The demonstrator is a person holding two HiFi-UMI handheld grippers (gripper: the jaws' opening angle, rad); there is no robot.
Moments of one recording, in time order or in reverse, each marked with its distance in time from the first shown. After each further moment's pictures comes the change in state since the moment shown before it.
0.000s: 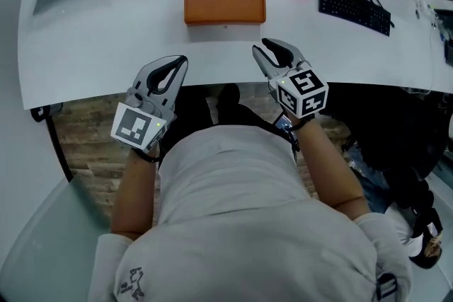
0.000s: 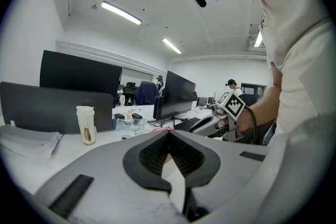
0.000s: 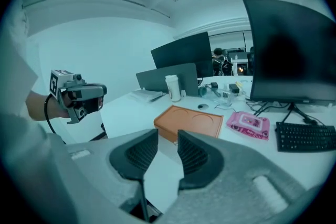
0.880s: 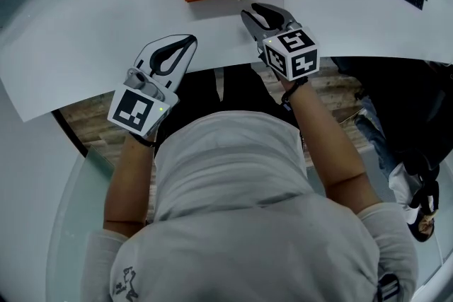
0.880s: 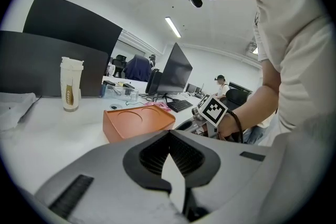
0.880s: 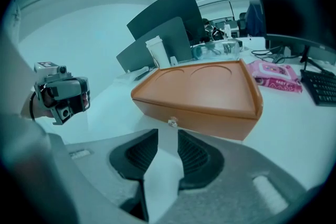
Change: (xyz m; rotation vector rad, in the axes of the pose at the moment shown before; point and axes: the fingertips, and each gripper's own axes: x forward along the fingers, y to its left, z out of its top) left arm 0.053 0.058 -0.108 -0.151 0.237 -0.206; right arm 0.145 -0.020 -0.092 0.217 0.223 -0.012
